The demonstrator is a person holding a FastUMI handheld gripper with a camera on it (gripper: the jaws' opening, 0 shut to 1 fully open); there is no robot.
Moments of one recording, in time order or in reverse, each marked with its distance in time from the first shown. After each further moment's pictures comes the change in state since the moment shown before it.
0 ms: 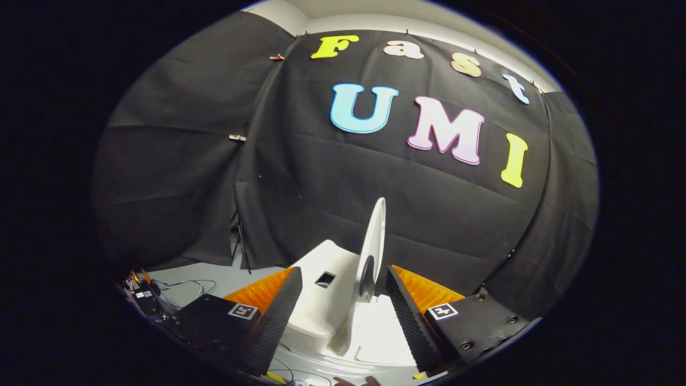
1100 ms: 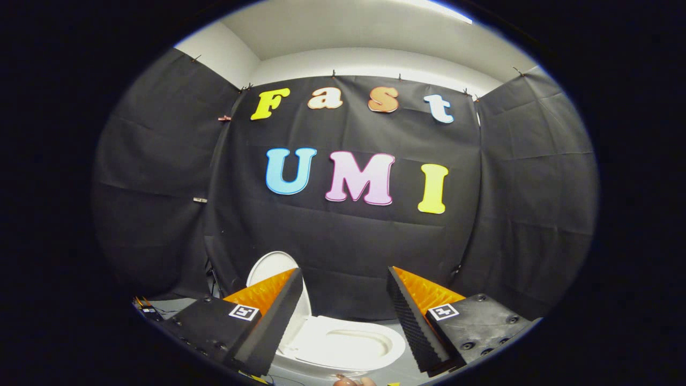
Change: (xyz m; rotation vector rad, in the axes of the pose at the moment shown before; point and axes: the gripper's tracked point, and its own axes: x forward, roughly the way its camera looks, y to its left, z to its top) arm -0.209 -0.257 0.070 0.122 -0.233 -0.196
